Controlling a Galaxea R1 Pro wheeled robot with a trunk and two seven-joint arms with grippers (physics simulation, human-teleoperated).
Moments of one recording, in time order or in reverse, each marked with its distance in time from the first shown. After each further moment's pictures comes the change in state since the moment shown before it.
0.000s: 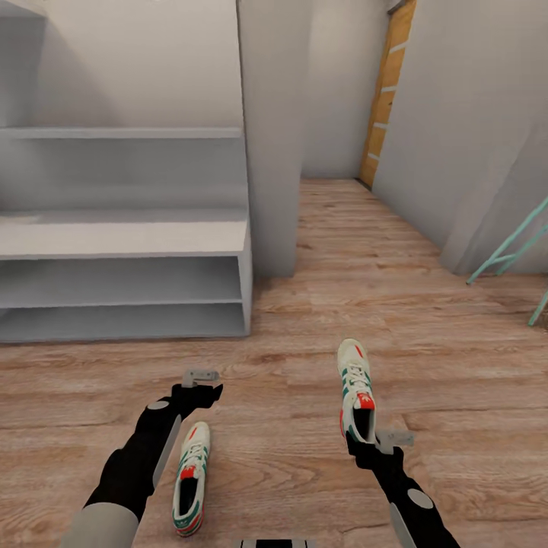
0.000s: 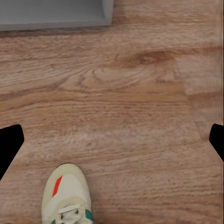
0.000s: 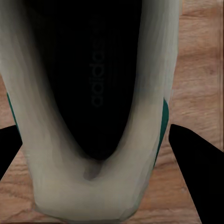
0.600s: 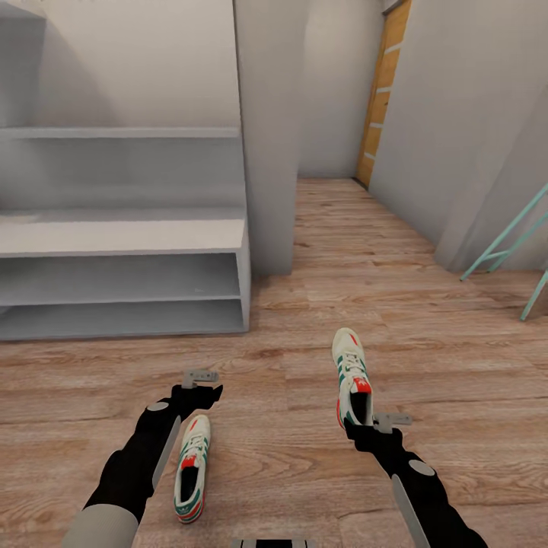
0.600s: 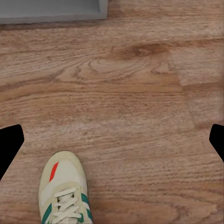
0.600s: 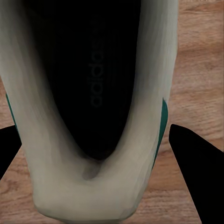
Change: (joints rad) left arm 0.004 0.000 0.001 0.000 0.001 -0.003 -0.001; right arm 0.000 -0.001 0.004 -0.235 -0.001 0.302 0.002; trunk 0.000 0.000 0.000
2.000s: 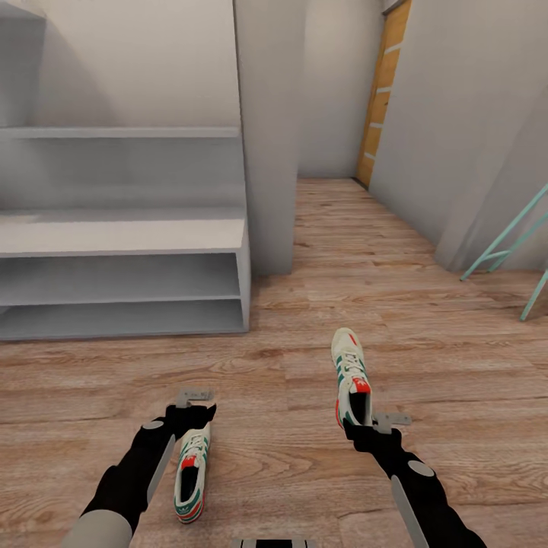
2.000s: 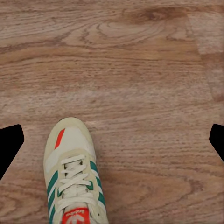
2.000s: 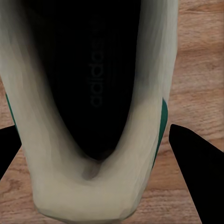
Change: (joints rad) left arm 0.003 0.026 0.033 0.174 0.002 -0.097 0.000; right arm 0.005 0.006 -0.001 -0.008 0.005 0.002 0.001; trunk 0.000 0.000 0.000
